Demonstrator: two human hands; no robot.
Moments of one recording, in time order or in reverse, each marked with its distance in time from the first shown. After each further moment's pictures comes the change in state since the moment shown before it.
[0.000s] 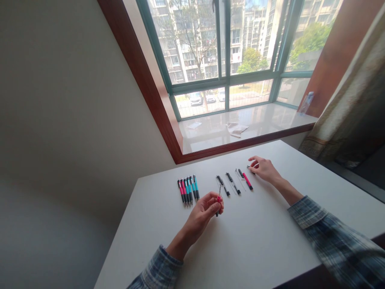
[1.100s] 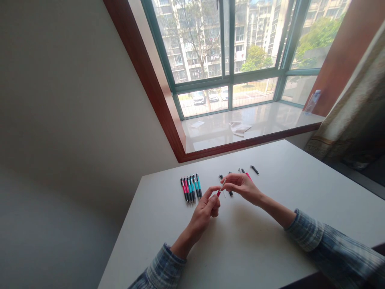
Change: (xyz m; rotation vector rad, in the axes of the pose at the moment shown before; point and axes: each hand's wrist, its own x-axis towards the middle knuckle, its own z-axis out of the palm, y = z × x) left_hand 0.010 0.005 0.001 0.028 0.170 -0.025; right_hand -0.054 -0.120 0.037 1.004 -0.428 -0.164
